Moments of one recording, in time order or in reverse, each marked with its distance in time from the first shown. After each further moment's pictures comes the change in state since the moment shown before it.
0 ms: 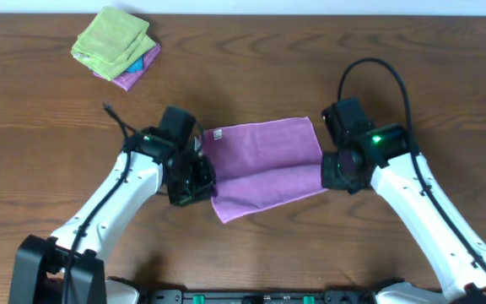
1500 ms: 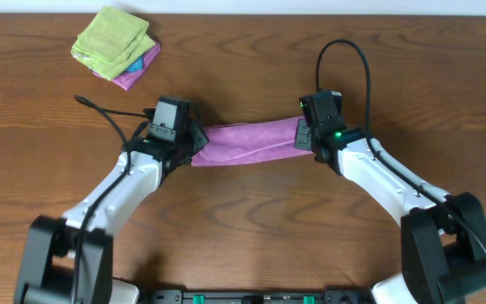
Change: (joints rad) left arm 0.051 0.091 -0.064 0.625 -0.412 -0.218; right arm 0.008 0.268 -0.112 0.793 0.100 0.018
